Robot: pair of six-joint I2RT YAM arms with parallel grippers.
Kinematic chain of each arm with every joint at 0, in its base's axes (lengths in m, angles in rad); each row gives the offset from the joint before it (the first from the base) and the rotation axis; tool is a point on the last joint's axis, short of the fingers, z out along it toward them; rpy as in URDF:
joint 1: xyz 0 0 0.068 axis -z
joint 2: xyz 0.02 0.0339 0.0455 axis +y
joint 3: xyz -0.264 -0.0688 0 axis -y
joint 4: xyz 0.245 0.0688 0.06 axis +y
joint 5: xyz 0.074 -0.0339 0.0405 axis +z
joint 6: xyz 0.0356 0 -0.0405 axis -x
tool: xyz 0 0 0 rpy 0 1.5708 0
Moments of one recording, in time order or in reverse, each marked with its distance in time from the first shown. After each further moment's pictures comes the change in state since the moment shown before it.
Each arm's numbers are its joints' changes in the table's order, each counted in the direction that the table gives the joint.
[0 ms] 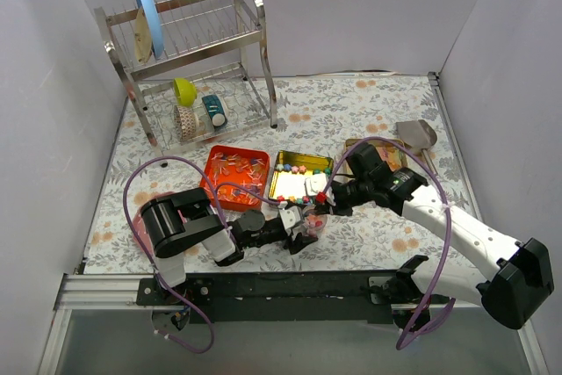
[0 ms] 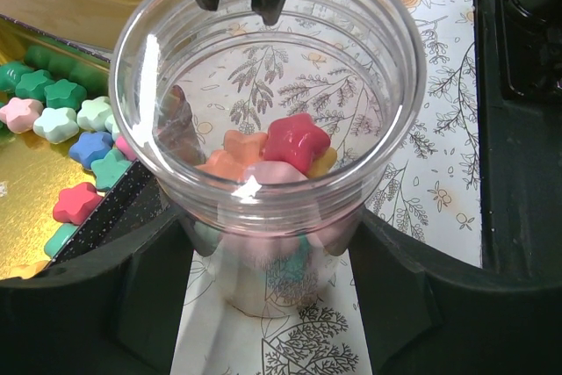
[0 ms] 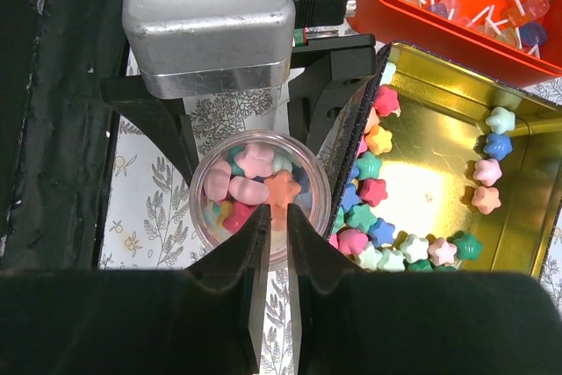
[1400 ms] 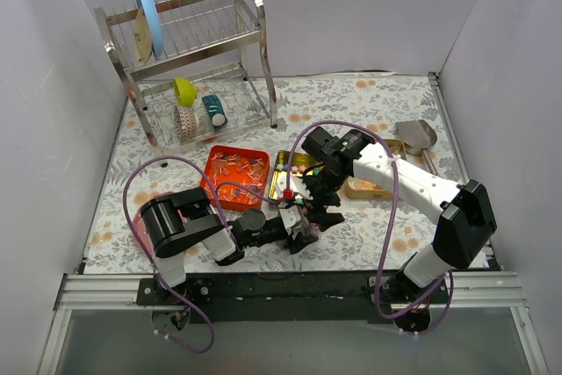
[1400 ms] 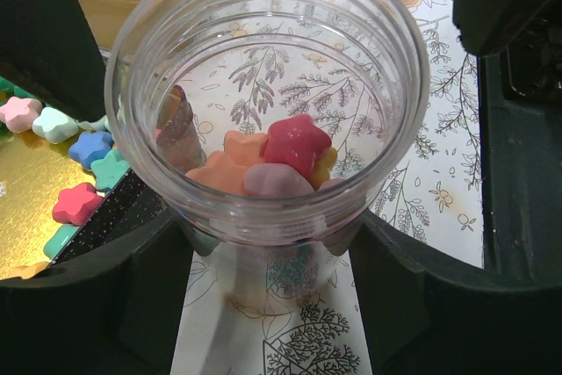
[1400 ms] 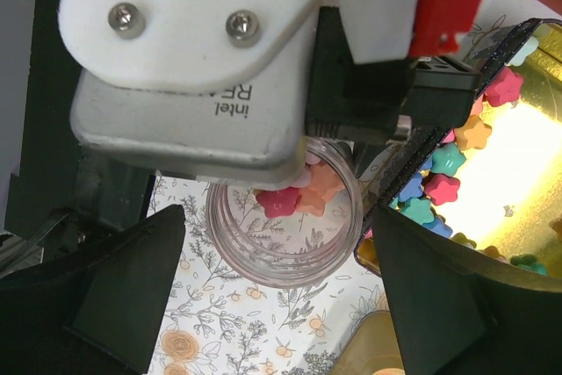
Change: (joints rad) left arm 0.000 0.000 0.007 0.012 -0.005 0.003; right arm -0.113 0.430 0.469 0.524 -0.095 0.203
